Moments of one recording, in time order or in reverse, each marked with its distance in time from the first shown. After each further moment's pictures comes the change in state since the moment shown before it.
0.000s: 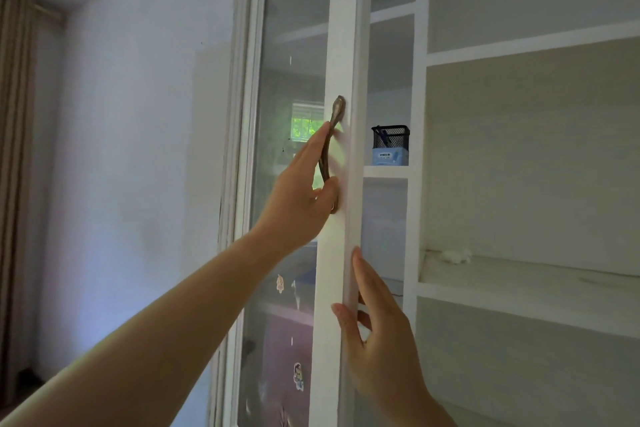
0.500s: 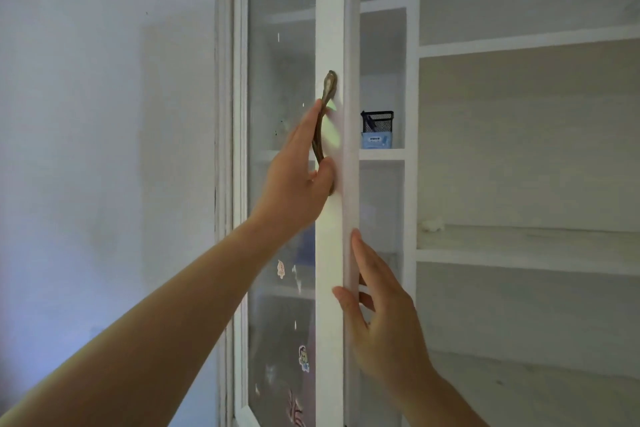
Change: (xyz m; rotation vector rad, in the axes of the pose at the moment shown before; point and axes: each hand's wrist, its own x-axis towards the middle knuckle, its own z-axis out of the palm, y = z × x) left_hand -0.018 -0.011 -0.067 -0.177 -0.036 0.057; right_hand -0.014 -0.076 0.043 -0.195 0.075 0.035
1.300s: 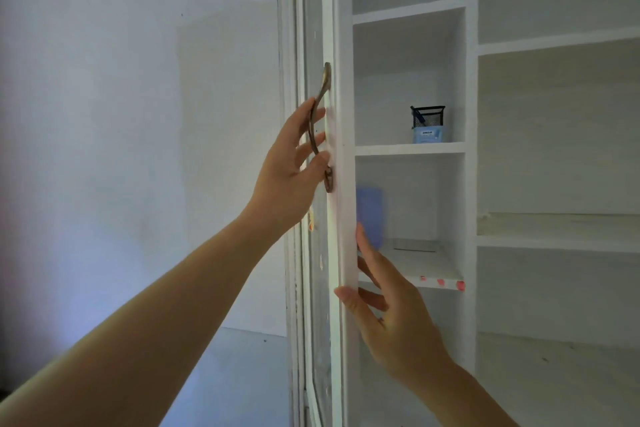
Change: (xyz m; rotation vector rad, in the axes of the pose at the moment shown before) left_hand -0.034 -0.017 -0.144 -0.399 -0.030 -0.114; right_hand -0.008 -0.107 0.080 0.324 -0.151 0.081
